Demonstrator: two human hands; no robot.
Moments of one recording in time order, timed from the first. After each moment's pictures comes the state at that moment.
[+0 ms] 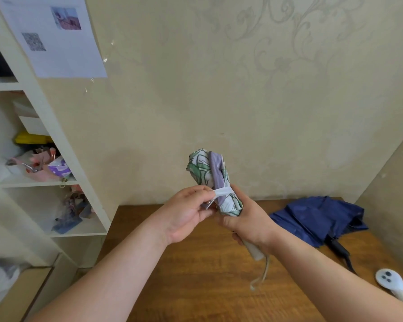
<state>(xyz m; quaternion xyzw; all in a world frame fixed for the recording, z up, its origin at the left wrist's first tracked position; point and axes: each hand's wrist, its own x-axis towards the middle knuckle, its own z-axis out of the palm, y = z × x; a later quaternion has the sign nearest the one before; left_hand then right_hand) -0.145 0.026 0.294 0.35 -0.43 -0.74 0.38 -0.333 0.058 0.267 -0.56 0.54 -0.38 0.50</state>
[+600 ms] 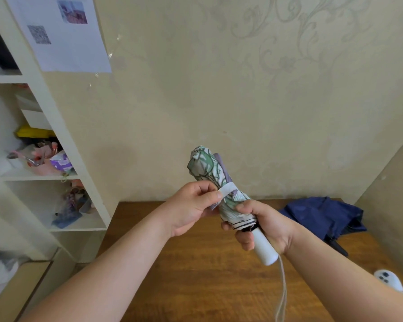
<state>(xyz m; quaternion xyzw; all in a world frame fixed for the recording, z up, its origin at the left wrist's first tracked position) -0.145 0.024 0.291 0.33 -0.52 -0.70 0.36 -0.353 0.068 0.284 -0.34 0.35 -0.28 0.83</state>
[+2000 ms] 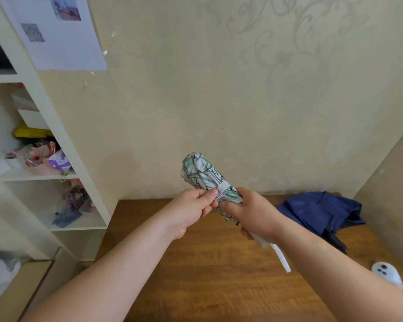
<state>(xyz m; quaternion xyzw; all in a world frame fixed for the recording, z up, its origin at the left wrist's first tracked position) -0.150 0.032 0.280 0.53 -0.56 -0.57 0.28 -0.340 0.066 0.287 -0.62 0.62 -0.28 0.40</state>
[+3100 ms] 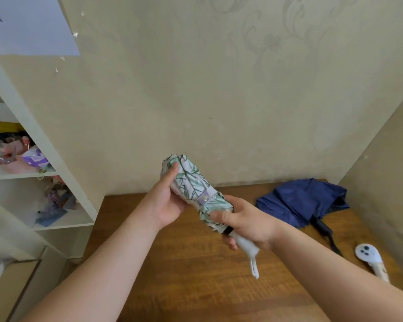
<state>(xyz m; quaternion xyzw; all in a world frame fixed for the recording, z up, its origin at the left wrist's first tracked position) -0.137 -0.006 0.259 0.33 -0.28 -0.77 0.46 -0.346 0.077 0.264 -0.49 0.44 -0.30 0.69</state>
